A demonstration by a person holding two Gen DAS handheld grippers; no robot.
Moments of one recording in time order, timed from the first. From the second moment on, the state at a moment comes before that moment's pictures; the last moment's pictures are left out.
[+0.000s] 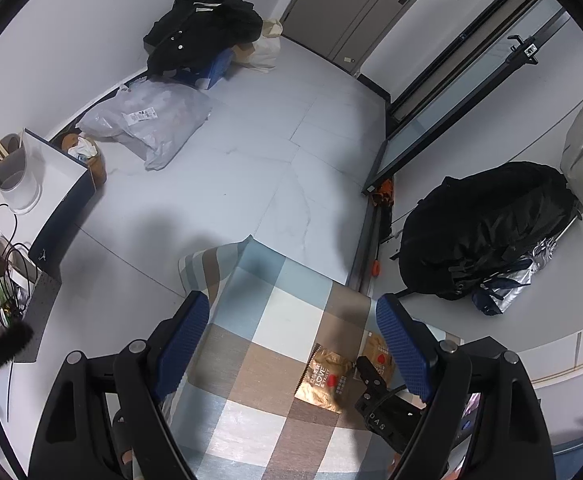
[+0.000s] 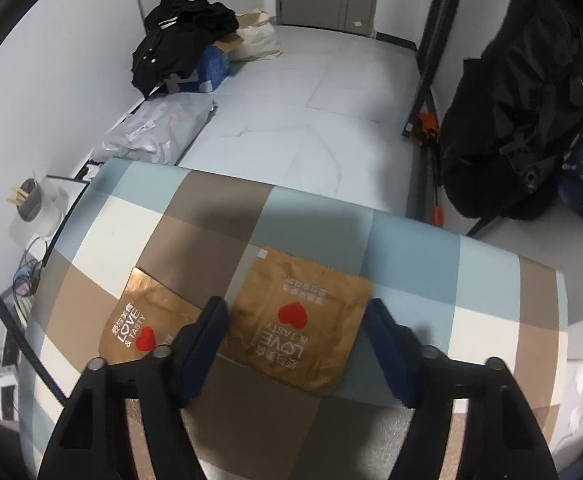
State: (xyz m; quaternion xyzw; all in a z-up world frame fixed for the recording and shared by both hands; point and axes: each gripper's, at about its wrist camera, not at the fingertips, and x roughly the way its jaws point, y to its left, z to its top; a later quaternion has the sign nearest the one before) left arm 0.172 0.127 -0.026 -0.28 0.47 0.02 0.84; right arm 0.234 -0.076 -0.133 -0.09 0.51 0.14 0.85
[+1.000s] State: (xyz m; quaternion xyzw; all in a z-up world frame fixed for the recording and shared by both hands) left arm 0.179 0.080 -0.050 -0.16 0.52 0.00 0.84; right arm 0.209 -0.135 -0.099 0.00 0.47 0.18 0.86
